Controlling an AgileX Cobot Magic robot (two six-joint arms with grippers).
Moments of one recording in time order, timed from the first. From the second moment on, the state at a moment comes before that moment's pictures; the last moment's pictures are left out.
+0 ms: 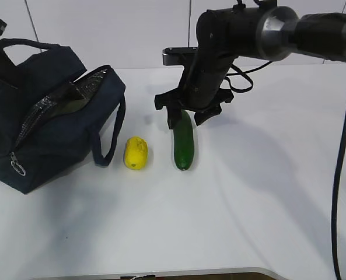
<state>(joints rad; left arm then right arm) 0.04 1.72 -1.46 -0.62 1.15 0.34 0.45 2.28 -1.94 0.06 0.93 0.13</state>
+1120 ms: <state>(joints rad) 0.04 1.72 -1.46 -0.61 1.15 0.34 0.48 2.30 -1.95 0.00 0.90 0.15</state>
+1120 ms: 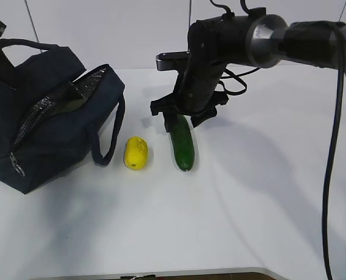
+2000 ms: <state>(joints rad) 0.04 1.72 -1.46 -0.60 1.16 0.34 0.48 2.30 -1.95 0.03 0.91 0.18</state>
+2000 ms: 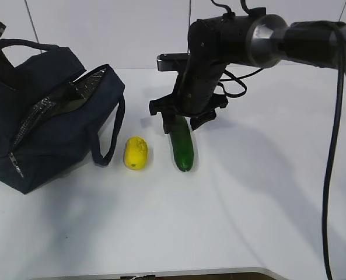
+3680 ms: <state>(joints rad) 0.04 1.72 -1.46 -0.60 1.16 0.35 0.48 2.34 -1.96 0.04 1.03 0.18</state>
